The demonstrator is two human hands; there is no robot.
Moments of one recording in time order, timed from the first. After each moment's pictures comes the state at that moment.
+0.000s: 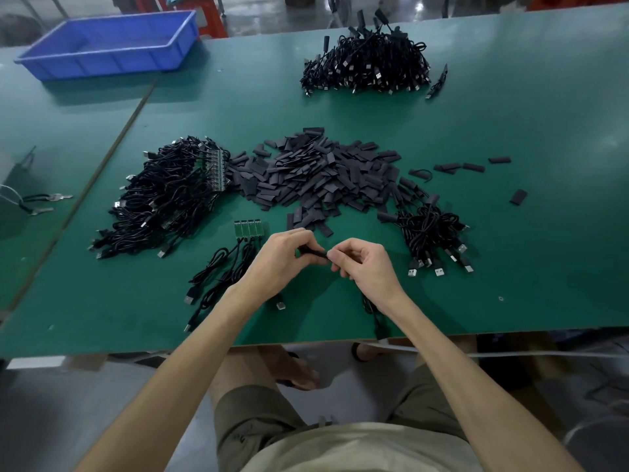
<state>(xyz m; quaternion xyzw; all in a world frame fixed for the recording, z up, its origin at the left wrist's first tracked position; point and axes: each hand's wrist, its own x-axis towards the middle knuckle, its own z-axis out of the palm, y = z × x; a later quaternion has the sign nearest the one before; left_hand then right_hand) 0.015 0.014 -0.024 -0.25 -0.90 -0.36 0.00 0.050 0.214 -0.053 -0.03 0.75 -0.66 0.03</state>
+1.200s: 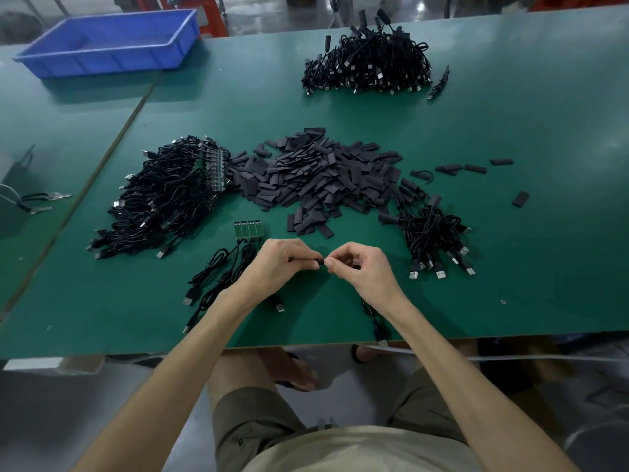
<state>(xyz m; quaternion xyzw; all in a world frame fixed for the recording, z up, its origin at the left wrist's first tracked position) 0.013 0.006 -0.032 -0.23 -0.88 -0.41 -0.05 0.053 0.214 -0.050 -0.05 0.78 -0.62 0.03</state>
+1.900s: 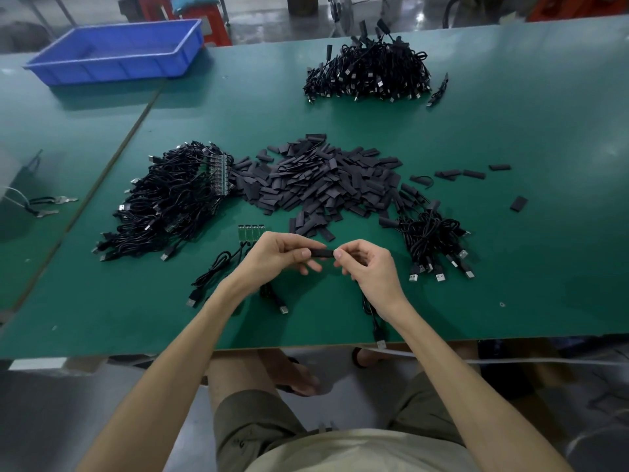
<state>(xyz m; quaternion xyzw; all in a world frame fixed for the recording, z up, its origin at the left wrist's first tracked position) 0.003 -0.007 -0.026 -0.19 -0.74 -0.62 -0.18 0.051 0.214 -0.053 0.00 0.74 -0.67 -0.02</state>
